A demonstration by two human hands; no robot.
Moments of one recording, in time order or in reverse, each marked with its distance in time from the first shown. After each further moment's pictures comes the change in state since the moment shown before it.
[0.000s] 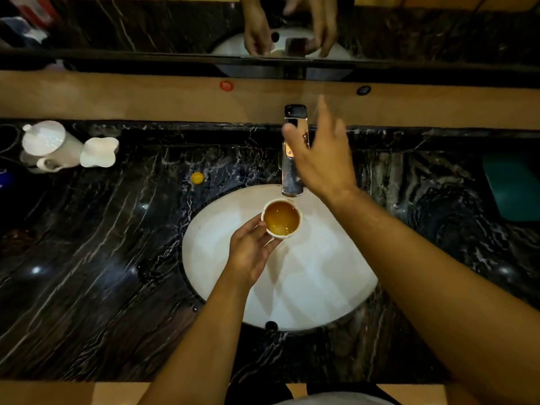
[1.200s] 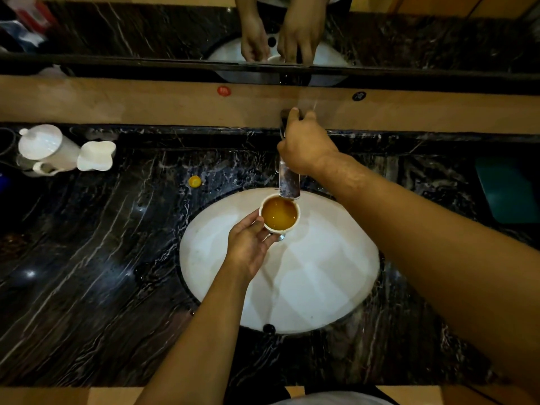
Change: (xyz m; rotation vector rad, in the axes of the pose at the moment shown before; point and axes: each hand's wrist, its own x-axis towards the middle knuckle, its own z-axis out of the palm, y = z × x) left_hand 0.005 0.011 0.011 -0.013 -0.042 0.029; right_hand 0.044 -0.030 0.004 -0.482 -0.369 -0.033
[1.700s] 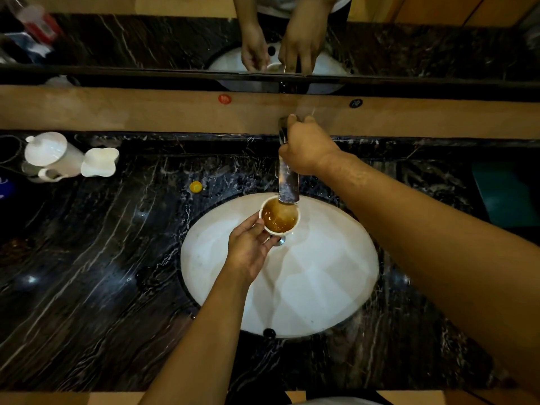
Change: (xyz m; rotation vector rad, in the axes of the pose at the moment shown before) left_hand 0.000 0.002 0.001 -0.002 -0.029 0.016; right_hand 0.001 0.003 -0.012 -0.049 -0.017 -0.061
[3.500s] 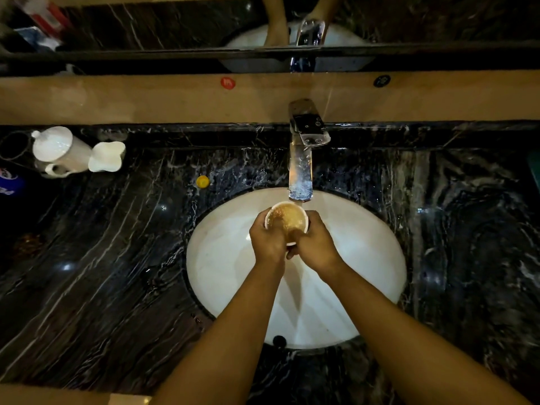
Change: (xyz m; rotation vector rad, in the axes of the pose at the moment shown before) left_hand 0.045 -0.042 0.022 0.393 0.393 0.220; right_hand -0.076 0.052 0.190 1.099 -0.061 0.358
